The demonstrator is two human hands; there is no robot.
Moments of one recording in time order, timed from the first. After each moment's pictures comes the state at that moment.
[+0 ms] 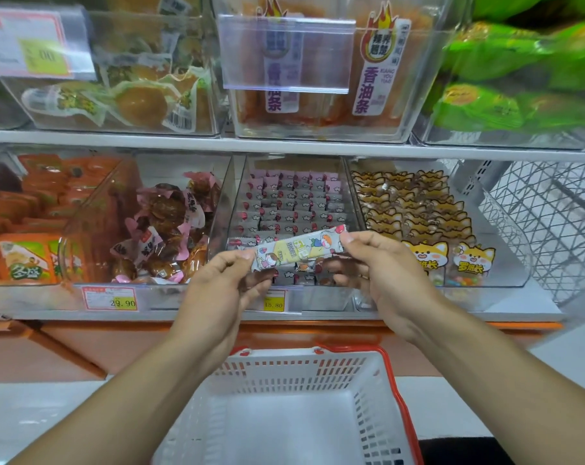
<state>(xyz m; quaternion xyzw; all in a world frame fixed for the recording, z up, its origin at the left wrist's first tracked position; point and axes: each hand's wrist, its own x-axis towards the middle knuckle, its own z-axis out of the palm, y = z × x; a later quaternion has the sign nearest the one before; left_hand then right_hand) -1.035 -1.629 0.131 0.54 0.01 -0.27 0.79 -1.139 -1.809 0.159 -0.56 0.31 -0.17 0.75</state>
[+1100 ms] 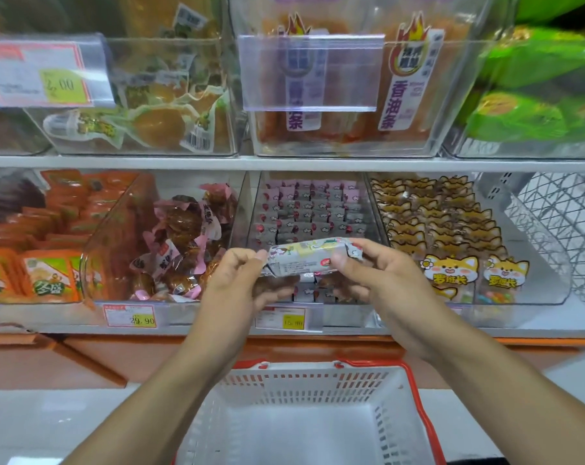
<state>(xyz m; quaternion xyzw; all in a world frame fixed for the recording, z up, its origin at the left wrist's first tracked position) -1.017 -1.629 0.136 0.56 -0.12 -0.26 0.78 -1.127 -1.799 0.161 -0.61 0.18 -0.12 0.76</state>
